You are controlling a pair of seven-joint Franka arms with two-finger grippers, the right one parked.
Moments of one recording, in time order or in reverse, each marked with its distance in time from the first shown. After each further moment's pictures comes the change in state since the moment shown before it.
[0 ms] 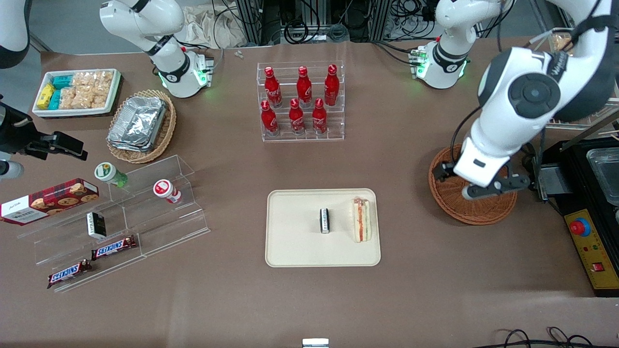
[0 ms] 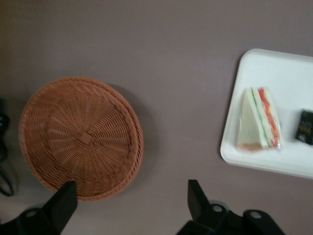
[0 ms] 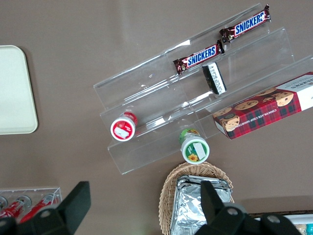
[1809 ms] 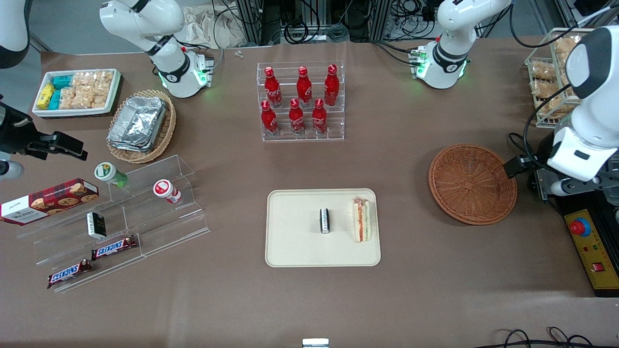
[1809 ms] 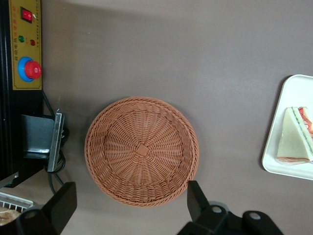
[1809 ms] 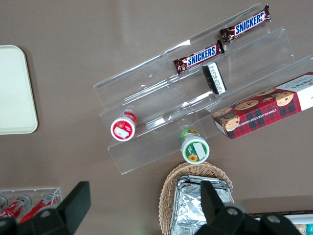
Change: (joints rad) arm 0.097 0.041 0.132 0.202 0.028 -0.149 0.210
